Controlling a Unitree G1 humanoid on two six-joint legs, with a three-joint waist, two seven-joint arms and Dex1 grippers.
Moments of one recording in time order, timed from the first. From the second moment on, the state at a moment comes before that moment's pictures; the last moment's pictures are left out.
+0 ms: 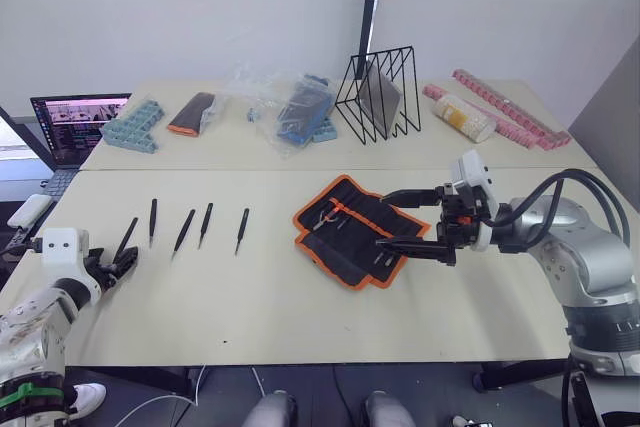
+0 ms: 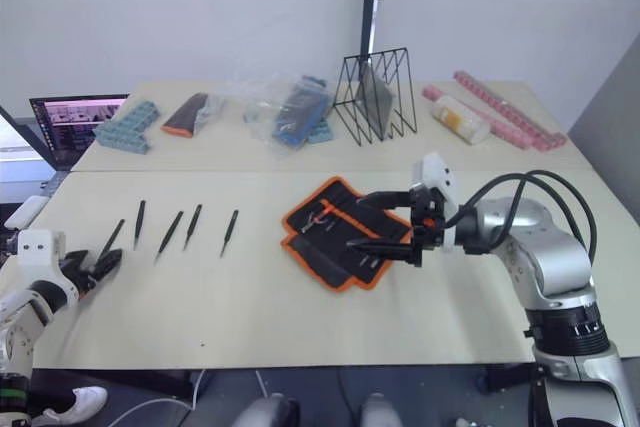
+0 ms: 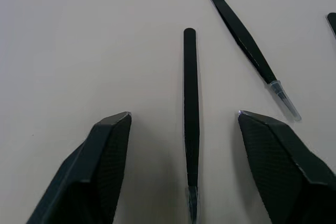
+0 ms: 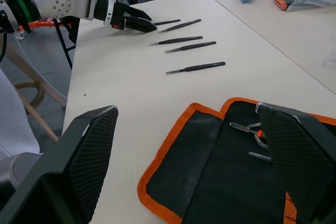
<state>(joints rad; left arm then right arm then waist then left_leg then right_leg) -0.19 0.70 0.47 0.40 -0.36 0.37 -0.52 -0.51 -0.73 -0.03 -0.19 0.59 0.62 1.19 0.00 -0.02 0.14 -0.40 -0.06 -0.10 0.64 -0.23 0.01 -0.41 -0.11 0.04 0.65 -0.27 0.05</state>
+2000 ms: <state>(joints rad) -0.85 0.57 -0.08 -0.27 -0.65 1.43 -0.50 -0.41 -0.50 0.03 0.30 0.22 0.18 0.90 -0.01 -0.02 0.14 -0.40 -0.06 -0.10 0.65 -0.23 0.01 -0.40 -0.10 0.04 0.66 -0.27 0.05</state>
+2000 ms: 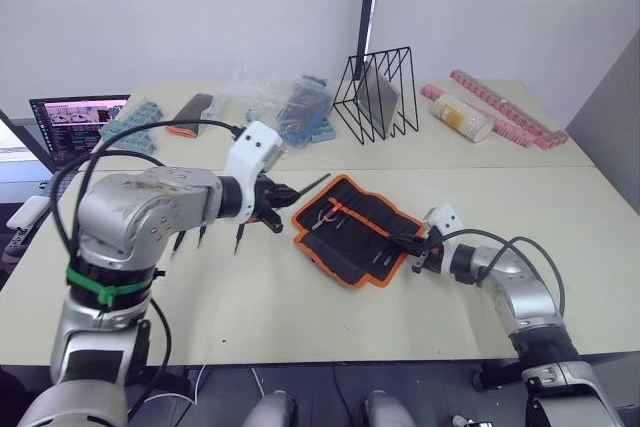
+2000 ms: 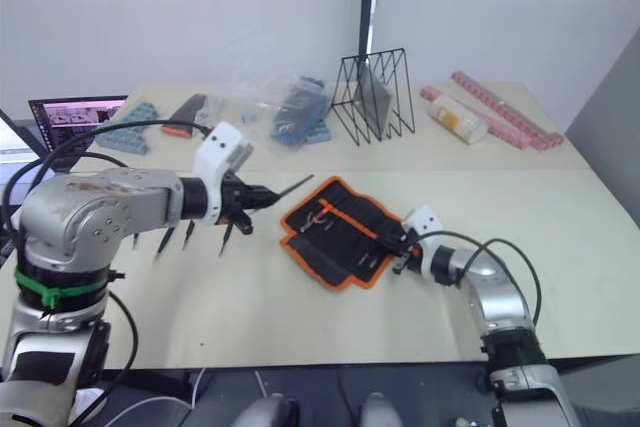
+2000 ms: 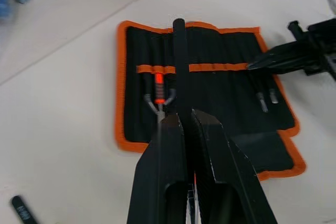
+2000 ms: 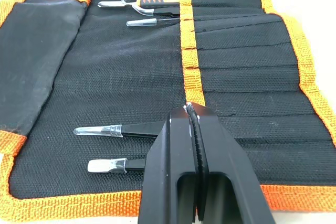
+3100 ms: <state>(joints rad) -0.82 0.30 -0.24 0.10 -0.39 1.22 -0.46 -0.41 -0.45 0.02 0.31 0.22 0.17 0.83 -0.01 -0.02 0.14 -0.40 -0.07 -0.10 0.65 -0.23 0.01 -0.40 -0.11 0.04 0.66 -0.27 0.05</state>
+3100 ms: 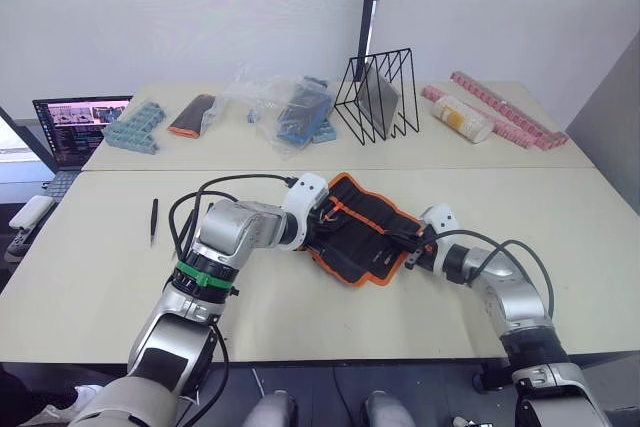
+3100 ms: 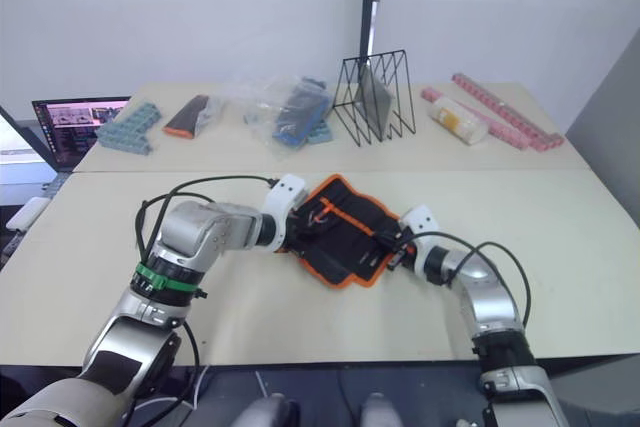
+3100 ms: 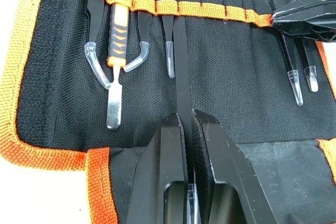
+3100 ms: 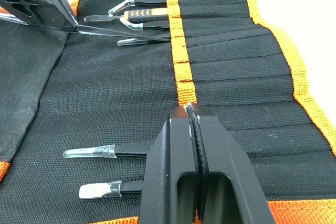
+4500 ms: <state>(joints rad) -0.90 0.13 -0.36 0.61 -0.09 0.51 -0.57 -0.39 -0.44 0.03 0.33 0.21 0.09 0.80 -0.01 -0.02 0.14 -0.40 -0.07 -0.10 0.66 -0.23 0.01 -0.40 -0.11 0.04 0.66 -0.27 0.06</state>
